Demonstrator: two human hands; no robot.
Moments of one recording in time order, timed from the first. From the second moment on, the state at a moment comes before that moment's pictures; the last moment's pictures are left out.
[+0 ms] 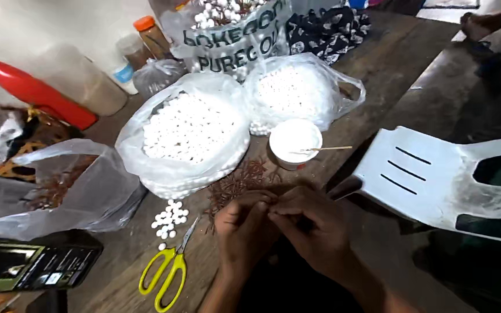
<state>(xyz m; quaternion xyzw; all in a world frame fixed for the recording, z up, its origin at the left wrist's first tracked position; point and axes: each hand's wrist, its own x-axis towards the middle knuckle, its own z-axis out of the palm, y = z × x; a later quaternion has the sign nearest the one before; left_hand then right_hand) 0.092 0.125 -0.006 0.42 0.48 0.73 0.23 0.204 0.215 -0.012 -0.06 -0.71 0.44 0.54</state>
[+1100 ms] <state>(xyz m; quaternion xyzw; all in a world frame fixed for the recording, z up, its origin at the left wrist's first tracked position) 0.086 0.180 0.036 0.32 0.60 0.64 0.35 0.254 0.316 0.001 -0.15 -0.64 0.43 0.62</state>
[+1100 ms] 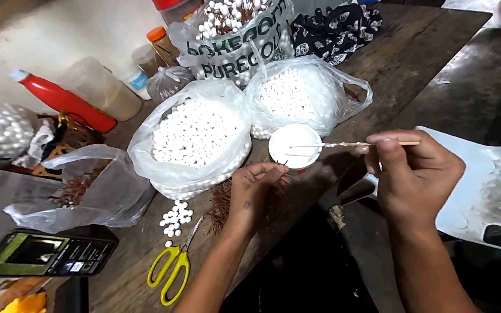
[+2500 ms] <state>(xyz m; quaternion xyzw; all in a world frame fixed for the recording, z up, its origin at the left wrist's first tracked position) 0.082 0.171 0.030 0.41 0.62 0.61 0.28 0.264 0.312 0.010 -0.13 -0.66 0.41 0.61</state>
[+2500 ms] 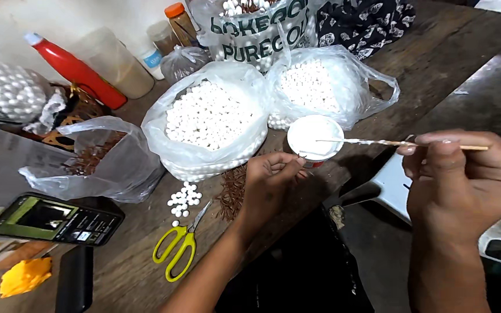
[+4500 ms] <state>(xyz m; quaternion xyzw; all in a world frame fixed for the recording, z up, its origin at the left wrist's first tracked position) -0.050 -0.041 -0.015 0.40 0.70 0.58 -0.12 0.018 0.163 0.004 0.12 -0.98 0.11 0.11</state>
